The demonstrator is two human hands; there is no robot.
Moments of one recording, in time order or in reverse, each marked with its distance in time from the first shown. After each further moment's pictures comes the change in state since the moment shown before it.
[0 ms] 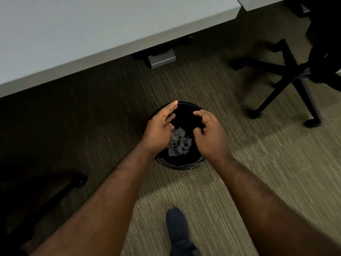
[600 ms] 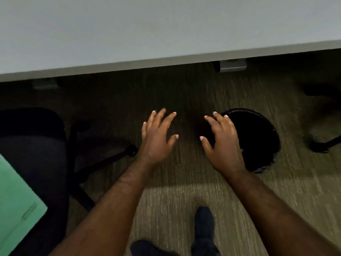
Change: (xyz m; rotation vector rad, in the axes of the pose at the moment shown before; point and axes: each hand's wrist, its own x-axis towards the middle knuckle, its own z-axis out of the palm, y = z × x) left_hand -0.152 -0.055 -0.167 0.699 0.443 -0.042; right_hand -0.072 -0.107 0.115 -0.369 -0.244 -0.381
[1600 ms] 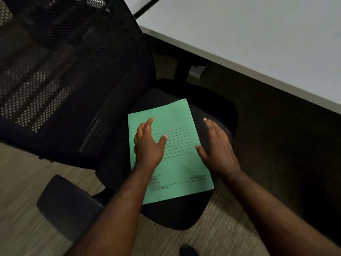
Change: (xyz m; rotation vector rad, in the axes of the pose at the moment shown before) left_hand -0.266 -0.343 -0.269 -0.294 0.755 -0.907; right_hand -0.068 -0.441 0.235 0.036 -0.472 -0.616
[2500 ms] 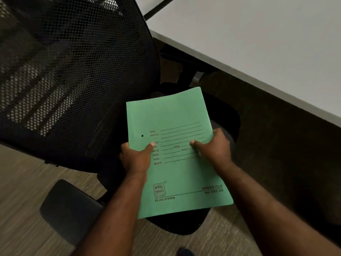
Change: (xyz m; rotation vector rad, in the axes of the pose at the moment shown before) left_hand 0.012 -0.044 -0.025 -0.408 0.181 -0.534; right_hand 0.032 -0.041 0.011 0.330 0.076 0.499
